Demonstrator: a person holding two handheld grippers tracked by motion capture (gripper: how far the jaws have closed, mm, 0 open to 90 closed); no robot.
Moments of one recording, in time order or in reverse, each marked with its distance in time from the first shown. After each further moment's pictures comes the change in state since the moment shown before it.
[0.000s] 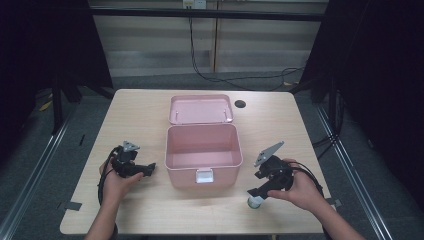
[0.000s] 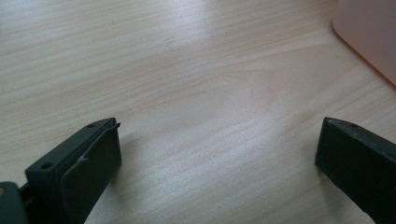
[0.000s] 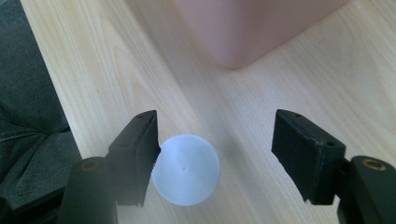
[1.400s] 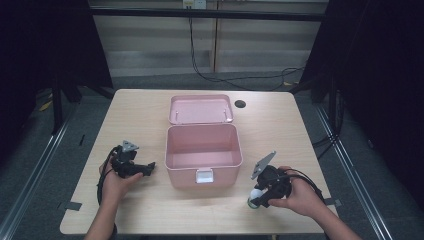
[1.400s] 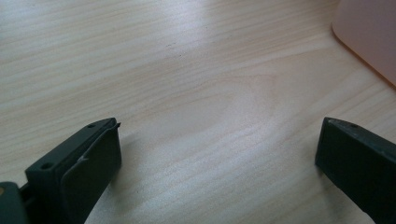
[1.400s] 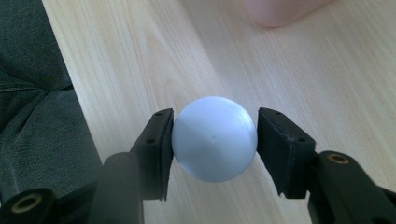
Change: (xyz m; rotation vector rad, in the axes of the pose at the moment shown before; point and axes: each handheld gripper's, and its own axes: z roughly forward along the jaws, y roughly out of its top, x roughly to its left) left arm 0.003 -0.001 0.002 -0.024 -0.011 0.006; right arm 0.011 -0.010 0.015 0.125 0.028 -0.084
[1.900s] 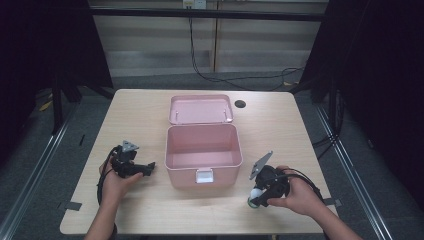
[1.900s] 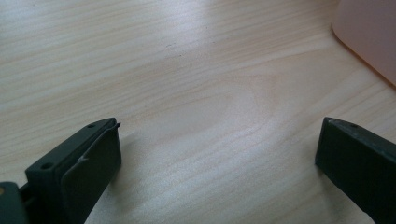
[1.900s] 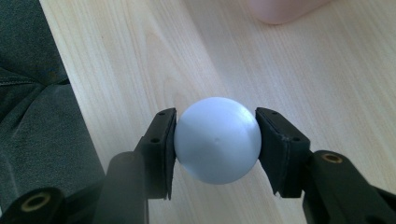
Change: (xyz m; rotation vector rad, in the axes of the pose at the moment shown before) left arm 0.000 0.000 0.000 0.000 0.000 0.001; right arm 0.001 0.004 0.002 0.035 -0.006 -0.008
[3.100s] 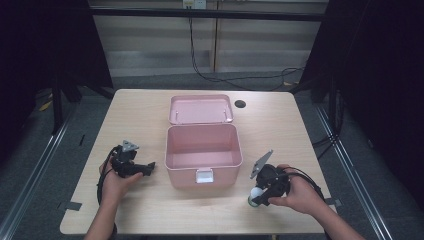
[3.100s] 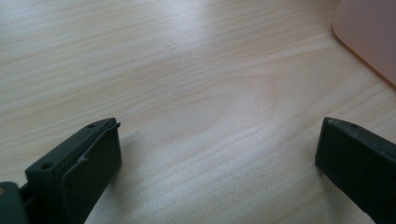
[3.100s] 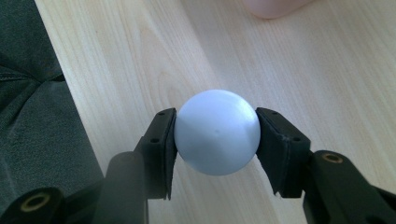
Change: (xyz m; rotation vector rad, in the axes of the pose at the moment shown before) left arm 0.001 0.000 0.000 0.001 0.001 0.004; right arm -0.003 0.000 -0.002 0.017 -0.007 0.003
